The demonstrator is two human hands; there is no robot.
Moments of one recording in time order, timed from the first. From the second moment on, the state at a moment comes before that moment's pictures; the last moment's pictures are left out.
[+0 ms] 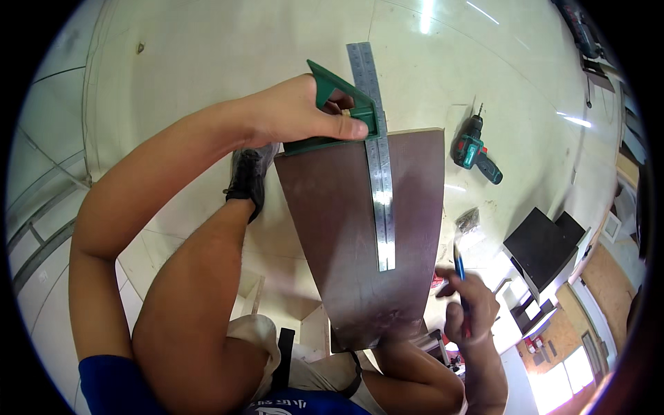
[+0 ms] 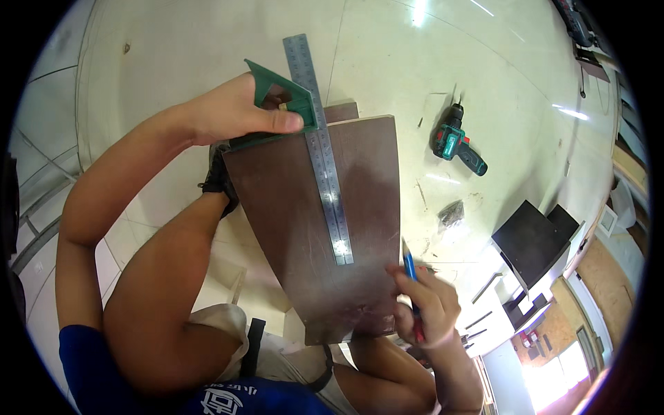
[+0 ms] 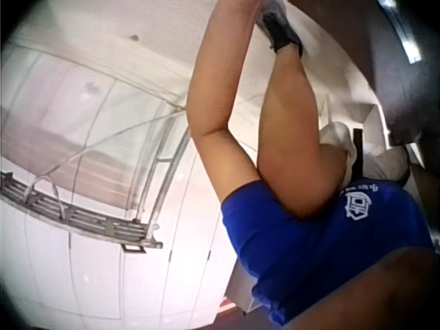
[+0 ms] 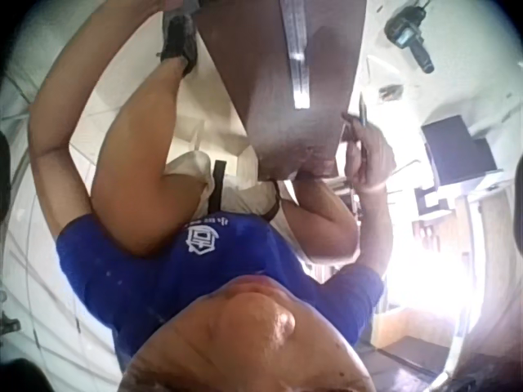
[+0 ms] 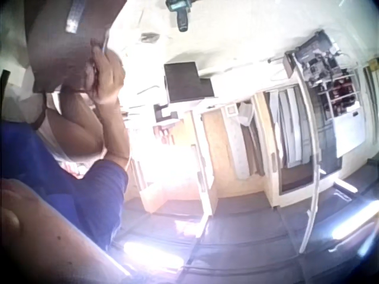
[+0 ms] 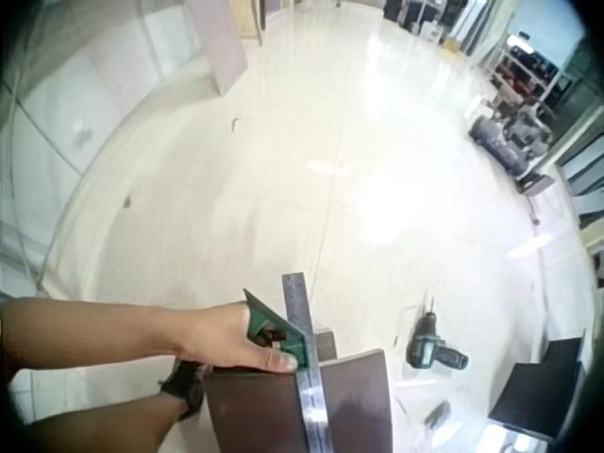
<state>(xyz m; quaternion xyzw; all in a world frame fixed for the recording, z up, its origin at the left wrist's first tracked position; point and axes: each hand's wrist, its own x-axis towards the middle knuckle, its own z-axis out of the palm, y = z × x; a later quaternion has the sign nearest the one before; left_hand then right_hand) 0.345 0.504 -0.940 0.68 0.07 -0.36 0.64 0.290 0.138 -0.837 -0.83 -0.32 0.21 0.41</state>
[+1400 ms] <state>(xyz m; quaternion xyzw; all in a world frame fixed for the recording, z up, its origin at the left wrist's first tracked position) -0.122 0.624 -0.683 0.54 0.28 0.29 0.74 -0.046 0.035 -0.640 -0.67 0.07 -0.21 0.71</state>
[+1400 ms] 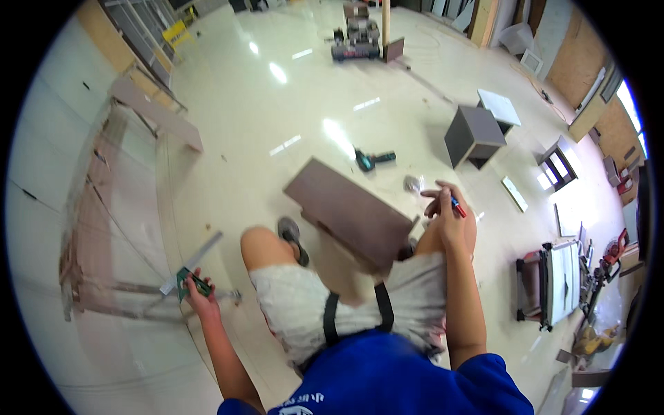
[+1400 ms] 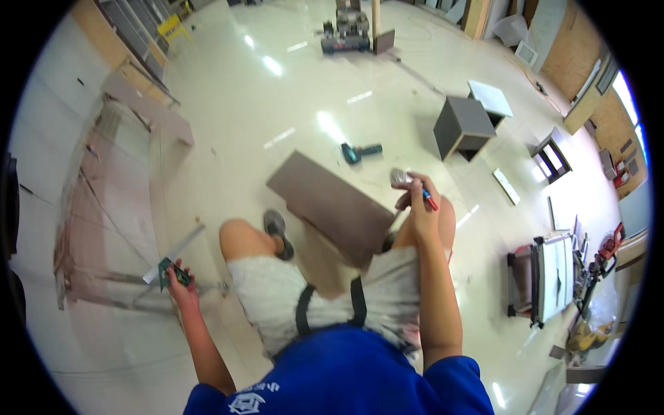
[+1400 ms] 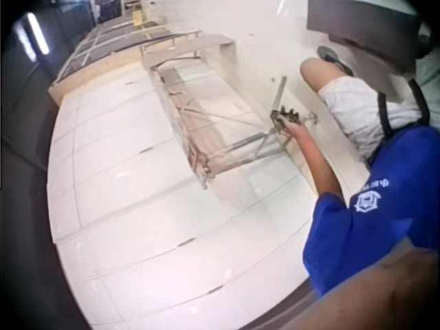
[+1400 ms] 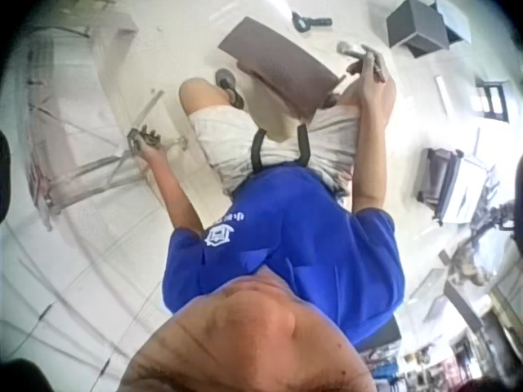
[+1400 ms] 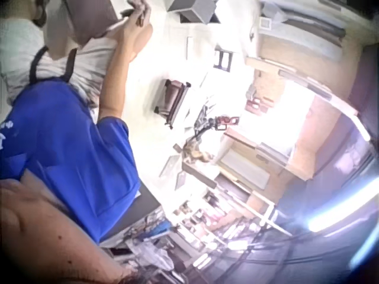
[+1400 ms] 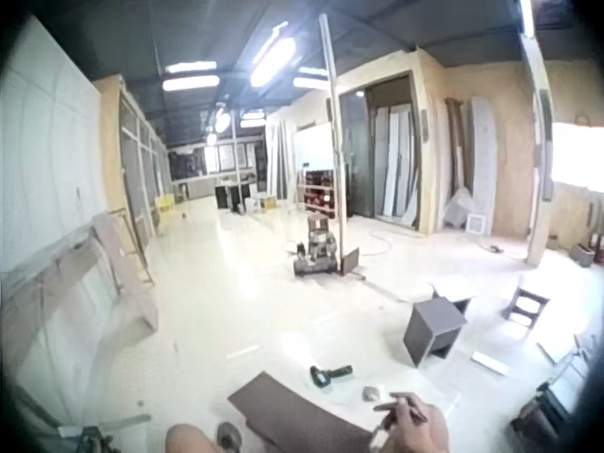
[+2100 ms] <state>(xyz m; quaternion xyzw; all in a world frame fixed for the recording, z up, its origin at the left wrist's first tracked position) -0.280 0.531 -0.901 0.54 0.40 0.18 0.72 -0.109 0.013 -0.640 -0.78 0.03 -0.21 0.59</state>
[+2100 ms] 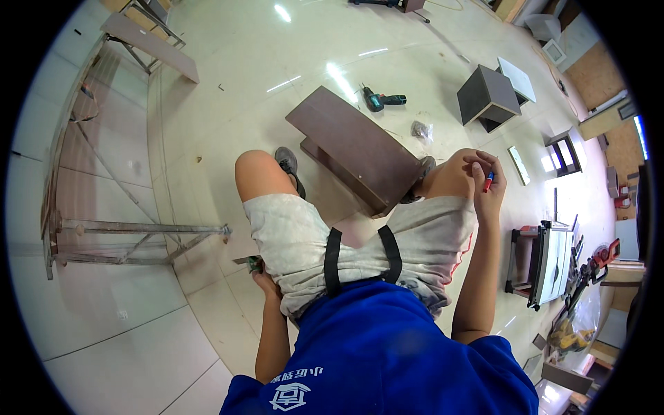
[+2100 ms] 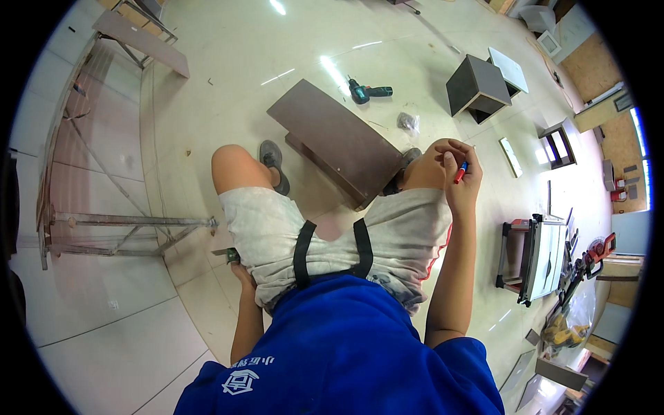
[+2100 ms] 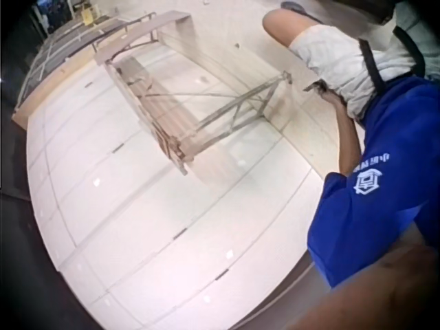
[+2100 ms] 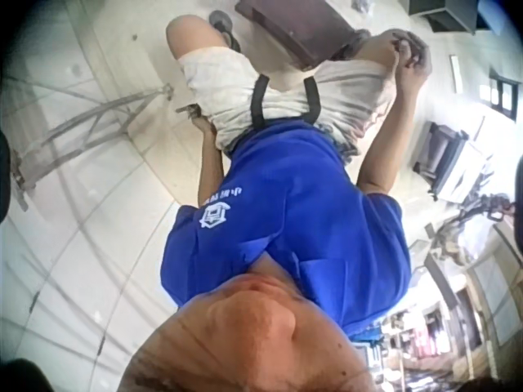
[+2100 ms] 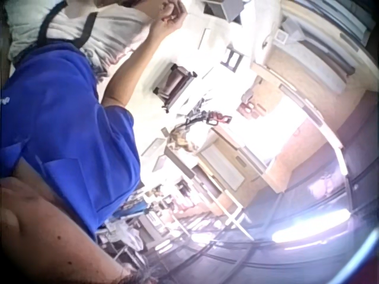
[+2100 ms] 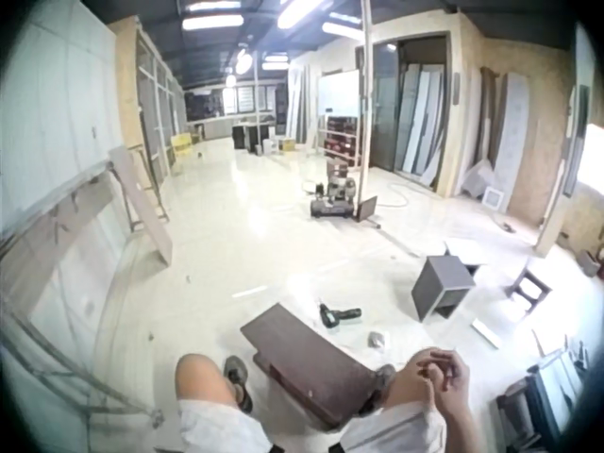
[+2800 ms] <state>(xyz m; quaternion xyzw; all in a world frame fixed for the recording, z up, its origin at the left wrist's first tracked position) 0.053 0.499 -0.604 0.68 0.03 0.25 0.69 -0.036 -0.006 -0.666 -0.73 0.07 -0.21 0.64</state>
